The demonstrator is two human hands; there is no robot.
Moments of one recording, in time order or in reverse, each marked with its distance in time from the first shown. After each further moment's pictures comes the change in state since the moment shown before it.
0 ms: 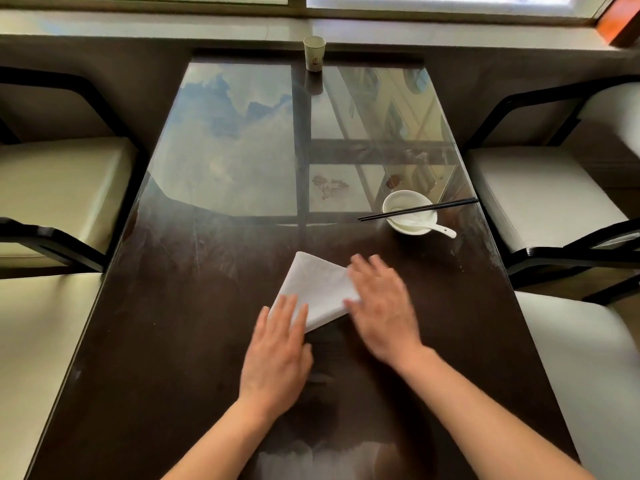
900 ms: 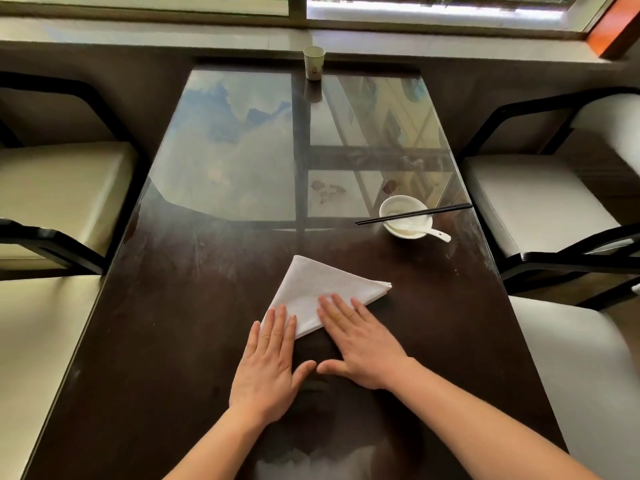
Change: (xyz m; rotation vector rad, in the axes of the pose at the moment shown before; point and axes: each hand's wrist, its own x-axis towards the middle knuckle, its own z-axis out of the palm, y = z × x) left_hand -0.020 -0.014 0.015 0.190 -0.331 -0.065; right_hand -0.023 0.001 0.029 -0.164 -0.568 -0.302
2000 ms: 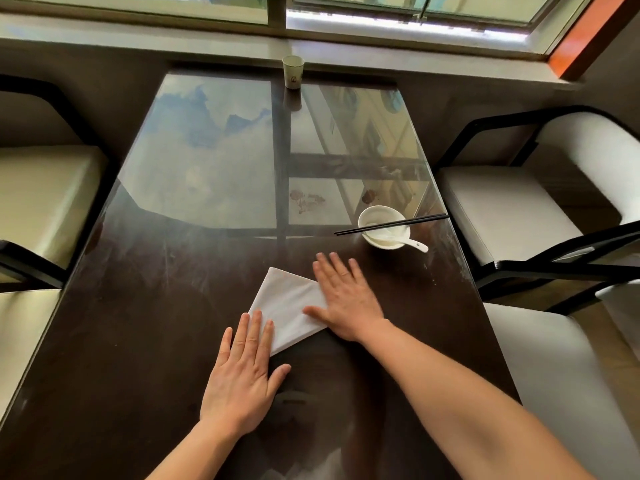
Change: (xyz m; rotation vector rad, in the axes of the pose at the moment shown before) left_hand 0.017 -0.006 0.008 0.005 0.032 -0.008; right_hand 0.061 0.055 -0.021 -0.015 0.081 0.258
